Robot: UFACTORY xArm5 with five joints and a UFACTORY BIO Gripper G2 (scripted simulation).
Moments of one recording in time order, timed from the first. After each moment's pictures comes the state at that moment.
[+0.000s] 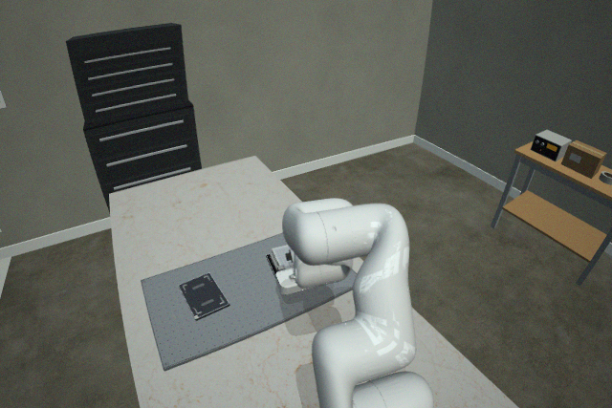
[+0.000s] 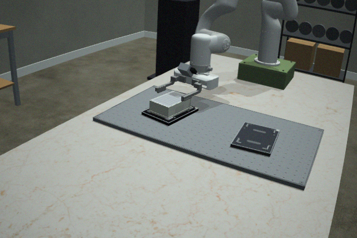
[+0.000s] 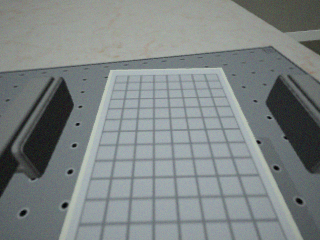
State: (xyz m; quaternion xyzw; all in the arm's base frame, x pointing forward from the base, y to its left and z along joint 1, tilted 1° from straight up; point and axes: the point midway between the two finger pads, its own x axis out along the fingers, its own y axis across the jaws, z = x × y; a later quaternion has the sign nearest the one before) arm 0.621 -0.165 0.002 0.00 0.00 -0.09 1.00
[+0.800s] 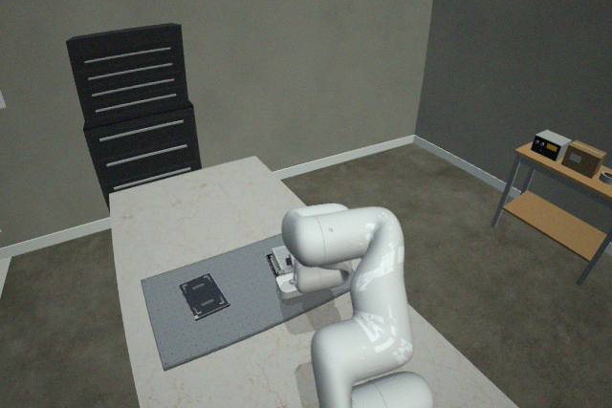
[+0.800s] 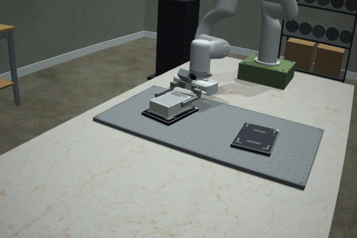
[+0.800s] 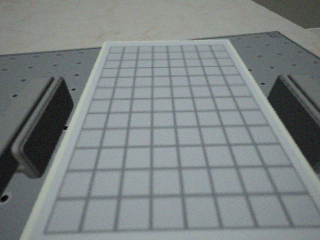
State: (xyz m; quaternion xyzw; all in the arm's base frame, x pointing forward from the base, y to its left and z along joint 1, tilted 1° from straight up) arm 0.621 -0.165 -0.019 0.00 0.00 -0.09 1.00
